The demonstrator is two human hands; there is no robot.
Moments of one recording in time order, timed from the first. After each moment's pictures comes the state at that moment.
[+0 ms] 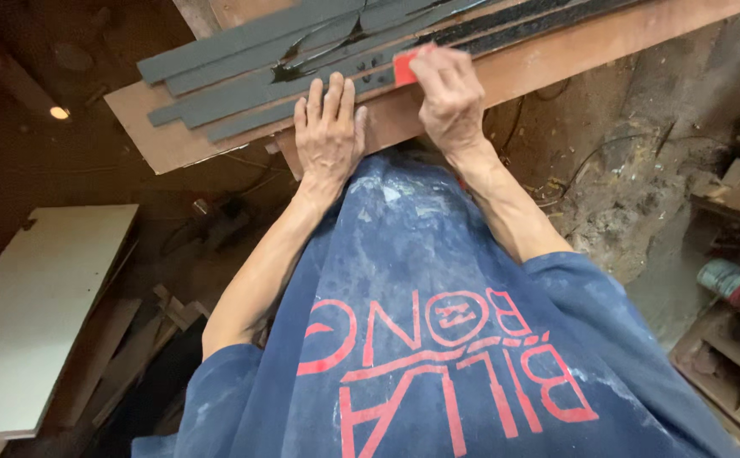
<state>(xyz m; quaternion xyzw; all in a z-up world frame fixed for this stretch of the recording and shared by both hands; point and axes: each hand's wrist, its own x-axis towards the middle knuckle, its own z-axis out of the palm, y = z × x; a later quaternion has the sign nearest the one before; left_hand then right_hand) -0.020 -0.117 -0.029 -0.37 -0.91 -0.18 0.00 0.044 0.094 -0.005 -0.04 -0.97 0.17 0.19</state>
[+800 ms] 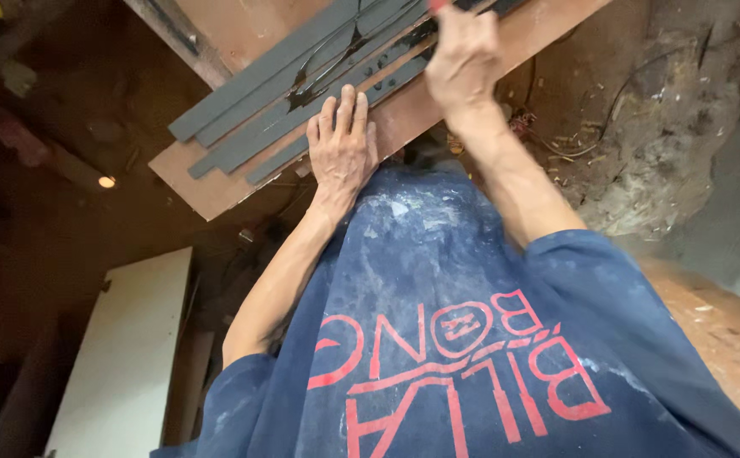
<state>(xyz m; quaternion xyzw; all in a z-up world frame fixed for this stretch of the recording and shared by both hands) -0.047 -0.140 -0.018 -0.47 -0.86 -0.19 -0.04 0.026 0.090 -0.020 -0.25 -0.95 0.05 0.16</state>
